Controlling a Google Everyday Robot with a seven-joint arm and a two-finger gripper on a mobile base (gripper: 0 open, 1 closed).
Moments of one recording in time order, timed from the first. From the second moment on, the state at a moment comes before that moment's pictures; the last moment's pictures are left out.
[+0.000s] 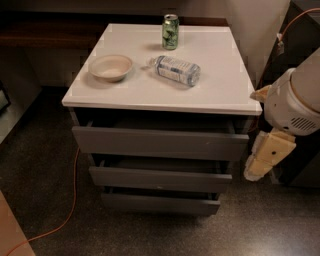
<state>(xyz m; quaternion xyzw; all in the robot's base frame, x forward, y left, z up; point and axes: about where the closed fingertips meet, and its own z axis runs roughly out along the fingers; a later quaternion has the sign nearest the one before) 0.426 -0.200 0.908 -0.59 0.79 -0.01 0.19</state>
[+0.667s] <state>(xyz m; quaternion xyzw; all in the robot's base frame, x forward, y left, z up) 0.408 -0.213 0.851 -0.60 0.76 0.04 0.24</state>
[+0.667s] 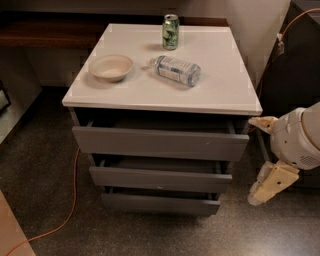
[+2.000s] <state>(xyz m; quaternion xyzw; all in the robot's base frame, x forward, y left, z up) 0.478 -0.173 0.703 -0.72 0.65 0.10 0.23</state>
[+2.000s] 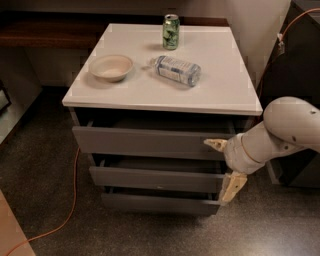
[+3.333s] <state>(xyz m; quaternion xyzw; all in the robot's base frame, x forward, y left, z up) 0.509 -0.155 0.569 -0.74 0.63 0.08 0.23</state>
